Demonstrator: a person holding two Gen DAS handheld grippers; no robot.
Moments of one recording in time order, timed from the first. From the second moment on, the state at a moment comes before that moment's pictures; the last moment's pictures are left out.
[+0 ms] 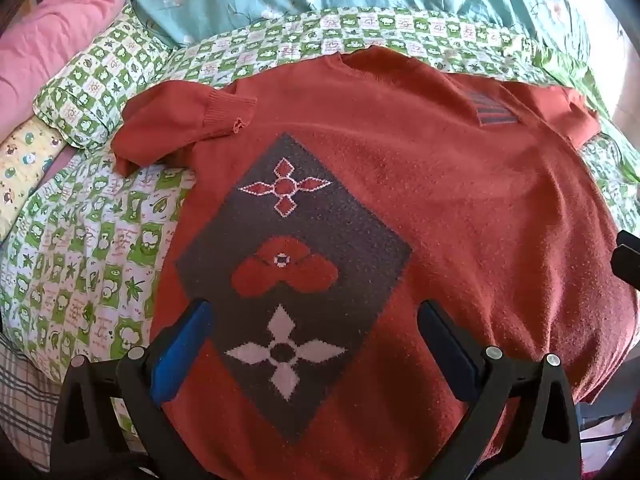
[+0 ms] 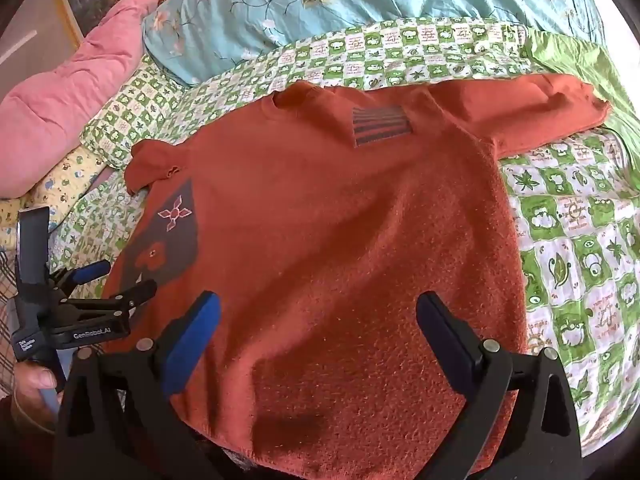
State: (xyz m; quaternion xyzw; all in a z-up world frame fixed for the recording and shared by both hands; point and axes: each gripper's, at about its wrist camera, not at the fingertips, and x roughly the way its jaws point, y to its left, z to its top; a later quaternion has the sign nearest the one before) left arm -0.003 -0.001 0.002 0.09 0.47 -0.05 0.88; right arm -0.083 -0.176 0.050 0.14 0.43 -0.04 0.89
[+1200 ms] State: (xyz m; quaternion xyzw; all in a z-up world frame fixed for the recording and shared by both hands) left arm -0.008 -0.005 0.026 0.04 0.46 -0.10 0.88; right arm -0.068 -0.155 0.050 0.11 0.41 -0.01 0.90
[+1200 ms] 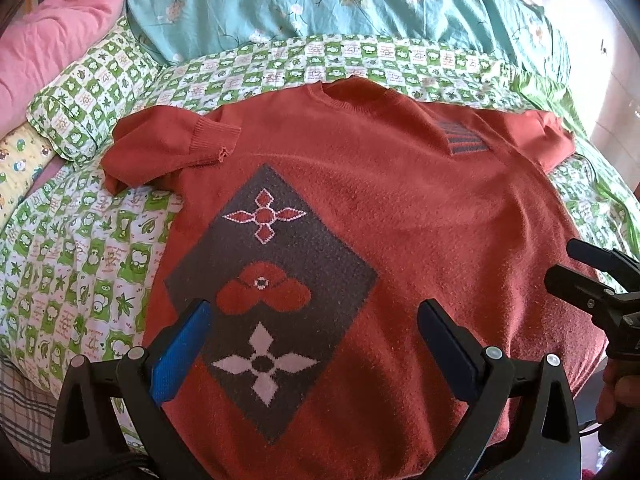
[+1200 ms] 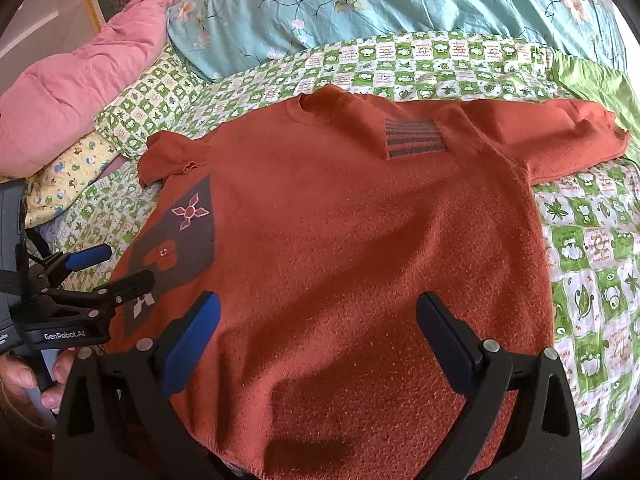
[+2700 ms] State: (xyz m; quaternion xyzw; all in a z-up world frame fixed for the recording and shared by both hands) left arm 0.045 -0.014 0.023 0.06 0.45 -0.09 0.89; right arm -0.051 -0.234 0.057 0.17 0.42 -0.07 0.89
